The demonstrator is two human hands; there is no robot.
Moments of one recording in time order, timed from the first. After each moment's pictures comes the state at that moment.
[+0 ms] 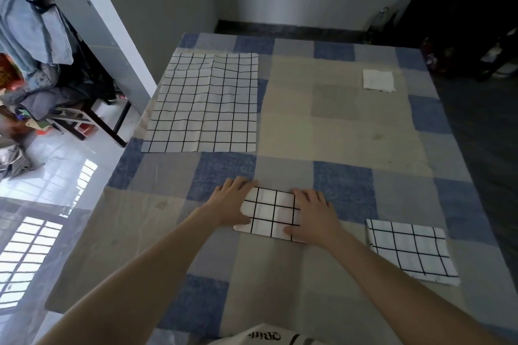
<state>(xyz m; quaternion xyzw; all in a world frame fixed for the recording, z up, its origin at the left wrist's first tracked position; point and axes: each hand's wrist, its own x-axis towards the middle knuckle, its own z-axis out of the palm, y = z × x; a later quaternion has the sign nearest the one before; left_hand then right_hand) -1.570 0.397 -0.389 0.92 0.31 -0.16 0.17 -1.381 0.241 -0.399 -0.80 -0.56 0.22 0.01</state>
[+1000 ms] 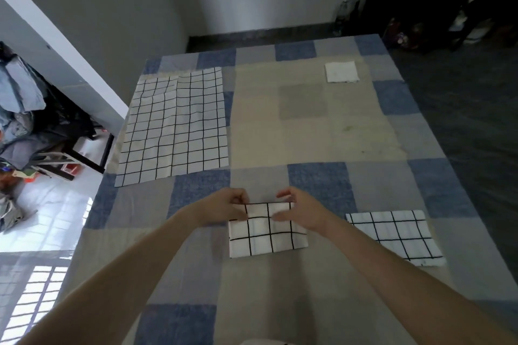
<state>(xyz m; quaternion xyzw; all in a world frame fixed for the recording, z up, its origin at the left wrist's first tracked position) -1.516 0.406 -0.348 0.80 0.31 -0.16 0.48 -1.341 0.244 -0.373 -0.72 -0.32 0.51 0.35</state>
